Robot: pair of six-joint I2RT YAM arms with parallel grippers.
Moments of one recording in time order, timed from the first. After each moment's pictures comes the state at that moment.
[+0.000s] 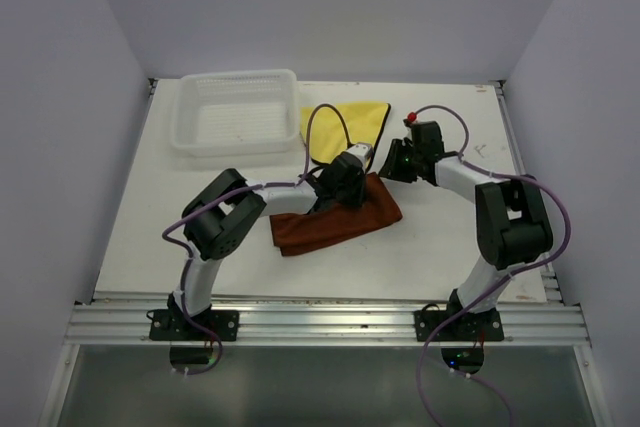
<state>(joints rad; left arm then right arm) -0.85 2.06 1.27 0.09 -0.02 -0.49 0.22 1.73 1.00 -0.13 -0.21 0.44</state>
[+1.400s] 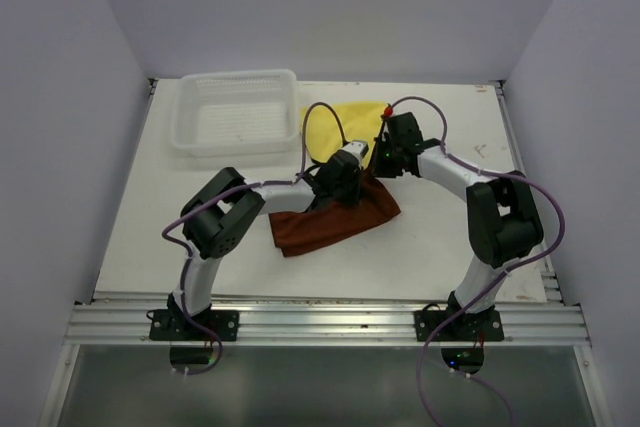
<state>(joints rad) -0.83 2.06 1.26 0.10 -0.03 -0.50 0.35 1.77 1.17 -0.32 -0.09 0.41</state>
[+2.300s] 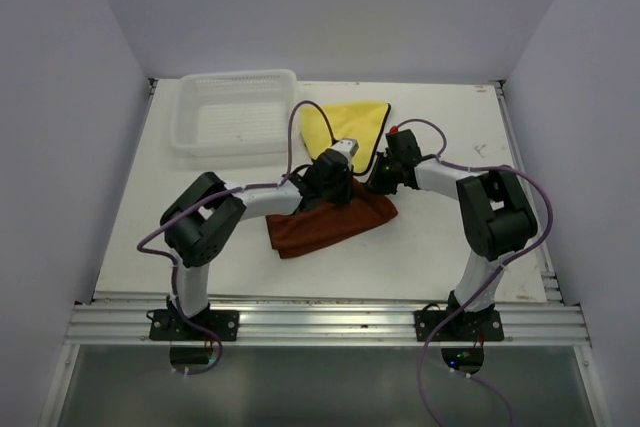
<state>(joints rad) -0.81 1.96 1.17 0.10 -0.02 -0.51 0.35 1.83 1.03 -0.17 -0.22 0.66</state>
